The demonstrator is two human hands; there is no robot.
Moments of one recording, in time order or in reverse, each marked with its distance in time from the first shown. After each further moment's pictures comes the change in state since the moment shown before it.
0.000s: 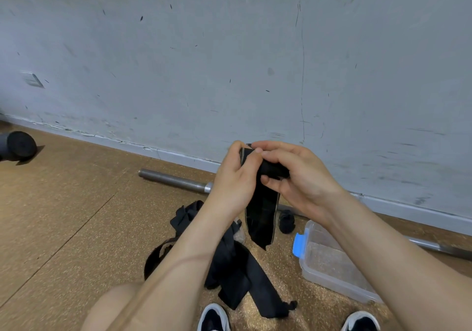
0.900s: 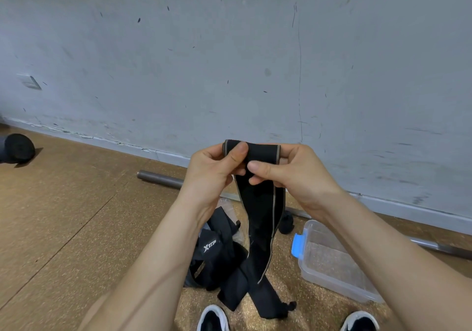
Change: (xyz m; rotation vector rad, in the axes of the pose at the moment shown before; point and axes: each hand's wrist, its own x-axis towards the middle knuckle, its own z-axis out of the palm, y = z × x) left_hand 0.013 -0.004 -0.026 -0.364 -0.023 -0.106; right_hand -0.008 -0.006 0.000 -0.337 -0.009 -0.115
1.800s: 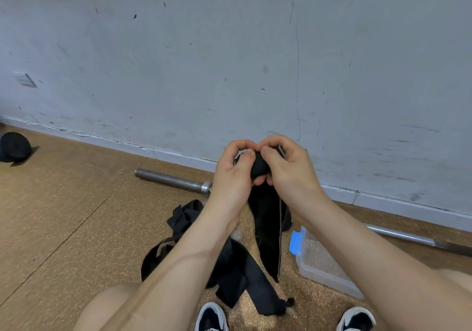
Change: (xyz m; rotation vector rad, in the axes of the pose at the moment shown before) left_hand -0.013 -0.012 0.038 -0.011 0.031 -0.009; right_hand 0.008 0.018 0.013 -0.135 0.302 -0.111
